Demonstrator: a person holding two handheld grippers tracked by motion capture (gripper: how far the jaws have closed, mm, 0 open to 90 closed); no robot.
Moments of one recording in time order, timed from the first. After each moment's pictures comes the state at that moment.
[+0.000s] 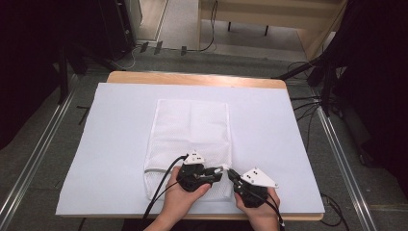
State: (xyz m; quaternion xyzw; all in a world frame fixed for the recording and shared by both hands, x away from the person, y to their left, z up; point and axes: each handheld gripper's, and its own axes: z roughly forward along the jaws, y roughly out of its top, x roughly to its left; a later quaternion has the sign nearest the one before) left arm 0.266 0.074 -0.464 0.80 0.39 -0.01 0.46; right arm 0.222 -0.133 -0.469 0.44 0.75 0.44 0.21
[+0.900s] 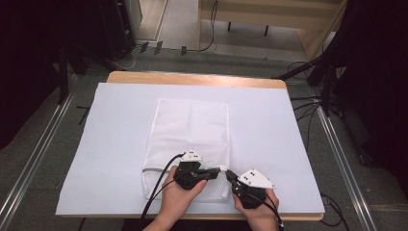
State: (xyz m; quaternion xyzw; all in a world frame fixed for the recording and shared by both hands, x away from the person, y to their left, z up) left arm 0.269 0.081 -0.460 0.80 0.39 -0.03 0.46; right arm 0.219 -0.128 -0.466 0.43 0.76 0.44 0.21
